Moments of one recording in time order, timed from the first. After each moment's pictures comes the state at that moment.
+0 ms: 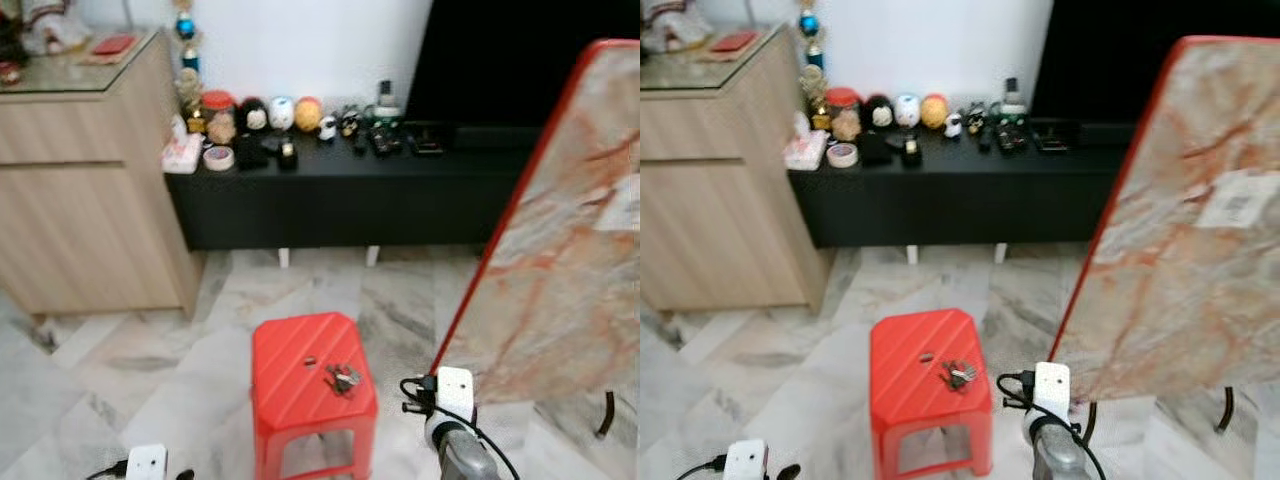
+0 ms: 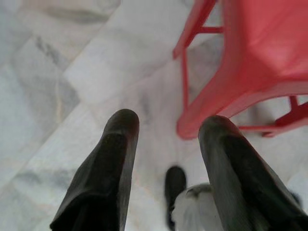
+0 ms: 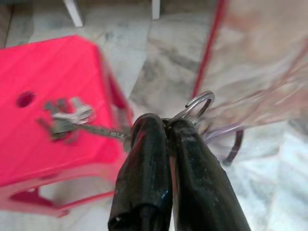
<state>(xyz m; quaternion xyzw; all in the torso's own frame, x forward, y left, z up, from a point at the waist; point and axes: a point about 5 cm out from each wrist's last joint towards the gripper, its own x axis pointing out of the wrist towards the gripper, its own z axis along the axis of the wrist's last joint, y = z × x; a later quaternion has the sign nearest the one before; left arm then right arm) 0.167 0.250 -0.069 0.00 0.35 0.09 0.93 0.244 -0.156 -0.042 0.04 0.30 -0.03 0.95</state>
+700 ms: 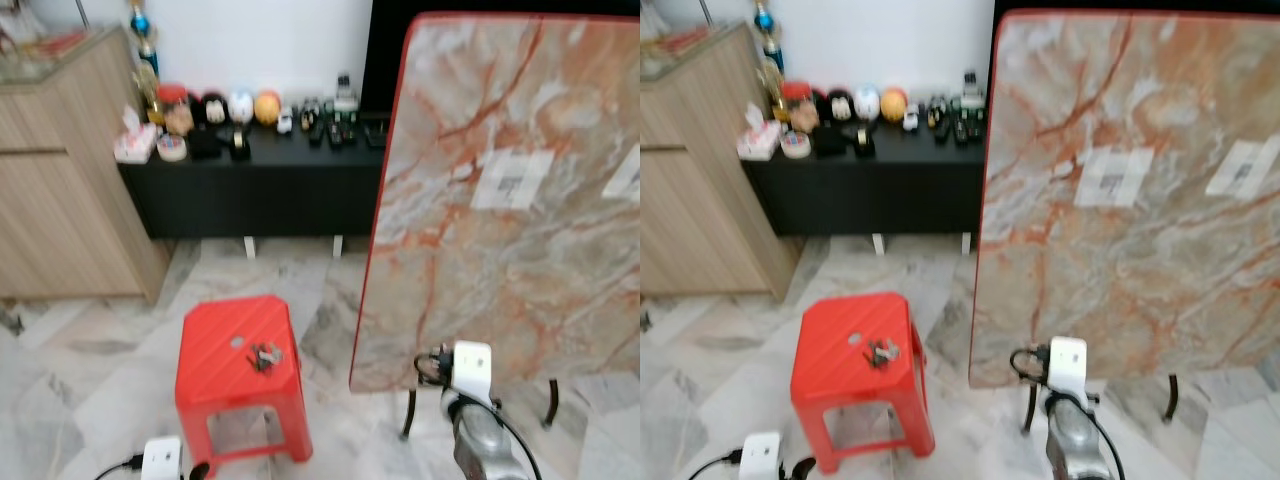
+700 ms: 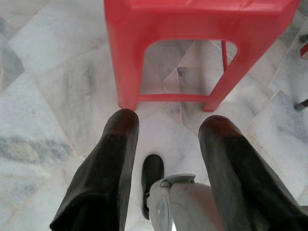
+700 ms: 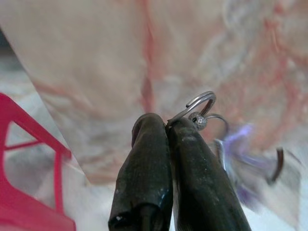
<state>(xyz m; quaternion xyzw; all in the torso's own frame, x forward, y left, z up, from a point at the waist) 0.165 0.234 -0.075 -0.02 0.36 0.08 0.93 0.275 -0.173 -0.007 0.01 0.21 -0.06 0.98</state>
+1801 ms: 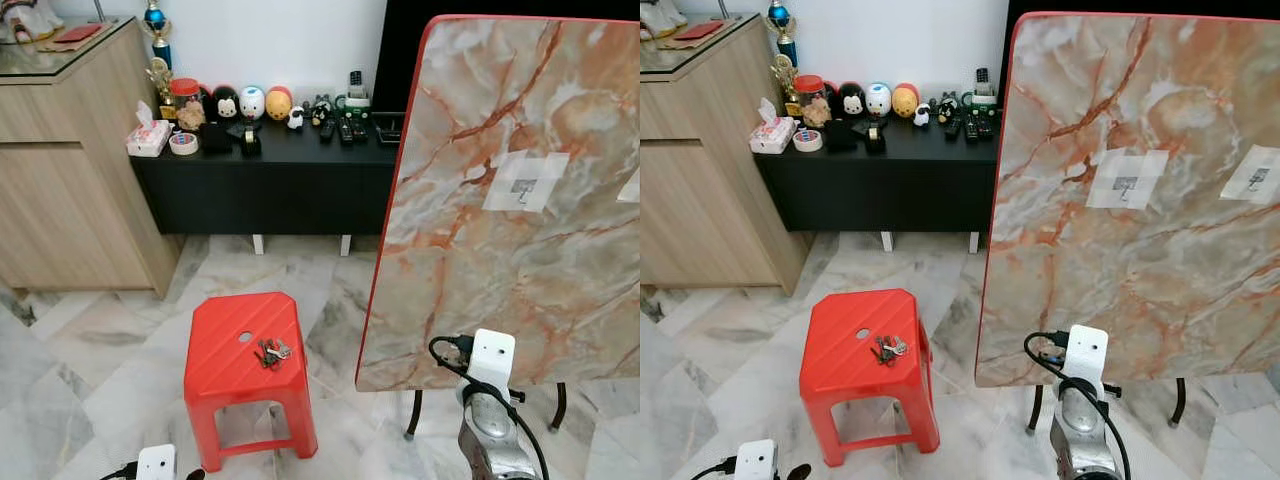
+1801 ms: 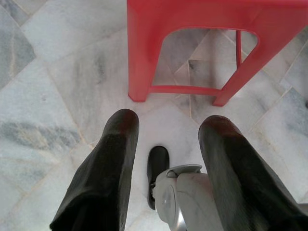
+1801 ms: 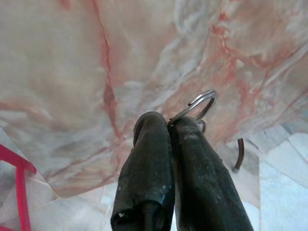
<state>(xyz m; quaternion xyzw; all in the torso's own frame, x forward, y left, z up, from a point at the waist) 0.156 0.236 -0.078 -0.02 0.37 0.09 0.92 0.268 -0.193 -0.002 -0.02 0.20 -0.17 0.96</state>
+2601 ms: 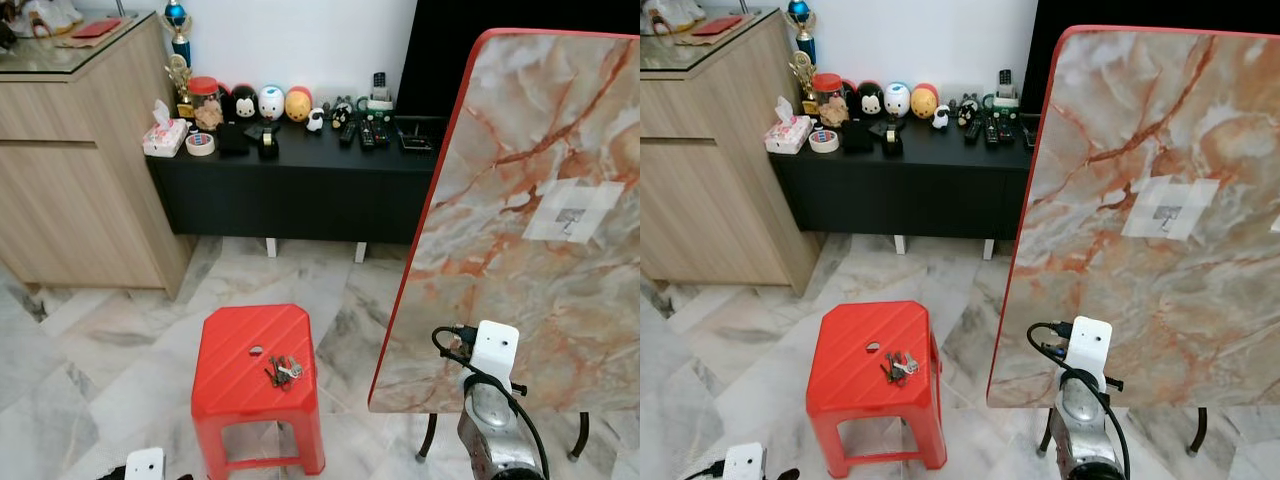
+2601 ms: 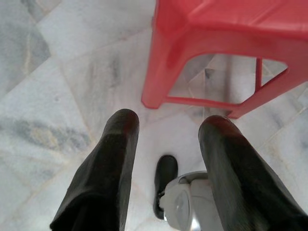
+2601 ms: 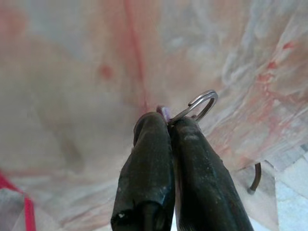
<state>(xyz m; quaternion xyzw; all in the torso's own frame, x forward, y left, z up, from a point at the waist) 0.154 0.249 -0.077 -0.02 0.38 0.11 0.92 0.281 -0.192 0.009 -0.01 0.19 -0.19 0.96</state>
